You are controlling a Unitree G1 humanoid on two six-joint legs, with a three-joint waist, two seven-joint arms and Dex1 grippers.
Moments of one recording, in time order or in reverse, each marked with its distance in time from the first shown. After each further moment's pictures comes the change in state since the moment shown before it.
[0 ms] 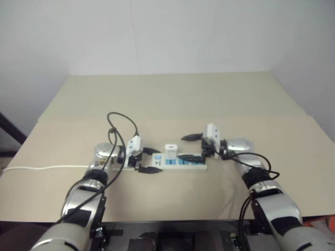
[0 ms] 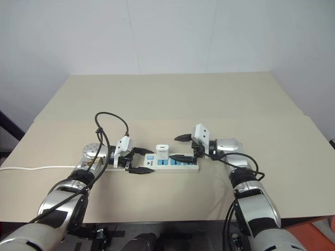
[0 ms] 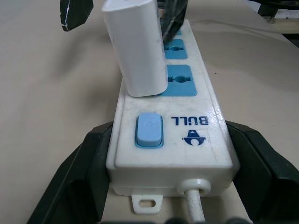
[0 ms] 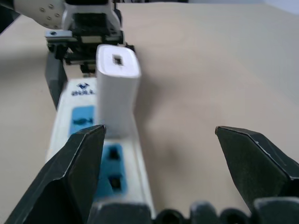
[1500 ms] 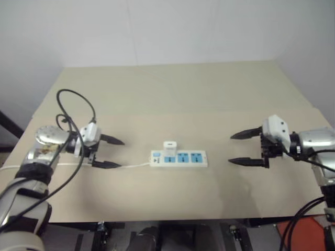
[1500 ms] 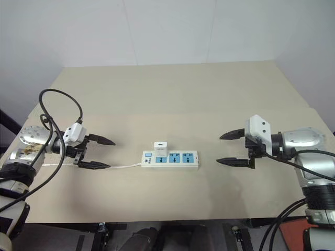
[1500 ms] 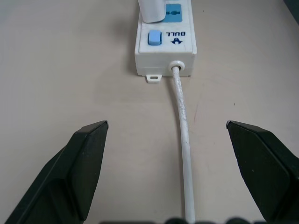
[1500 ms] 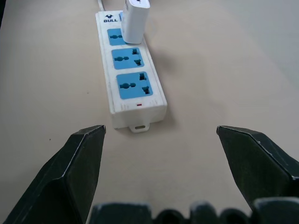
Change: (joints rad) left arm 0.056 0.530 -0.255 -0.337 -0.357 0.144 -0.058; right arm 0.319 -0.526 -0.203 -0.779 0.150 0.467 0.108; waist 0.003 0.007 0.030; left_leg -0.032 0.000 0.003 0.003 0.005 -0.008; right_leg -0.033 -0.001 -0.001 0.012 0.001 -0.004
